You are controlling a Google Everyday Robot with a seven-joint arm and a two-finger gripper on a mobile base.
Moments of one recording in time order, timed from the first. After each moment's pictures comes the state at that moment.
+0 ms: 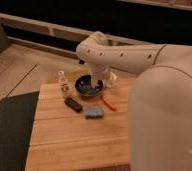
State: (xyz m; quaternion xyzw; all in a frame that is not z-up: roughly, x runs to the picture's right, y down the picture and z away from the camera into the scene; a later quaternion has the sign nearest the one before) arm 0.058 -0.034 0.767 -0.11 0.28 0.69 0.65
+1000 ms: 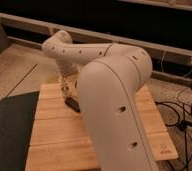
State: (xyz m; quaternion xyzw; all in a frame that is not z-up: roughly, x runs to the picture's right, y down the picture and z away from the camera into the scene) arm -0.134 -0.029 0.790 -0.20 0.20 0.54 0.79
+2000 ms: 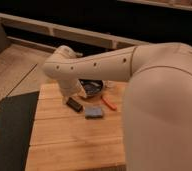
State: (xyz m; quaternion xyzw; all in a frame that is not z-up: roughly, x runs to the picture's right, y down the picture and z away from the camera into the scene) arm -0.074 0.045 0.720 -0.19 0.20 0.57 0.77
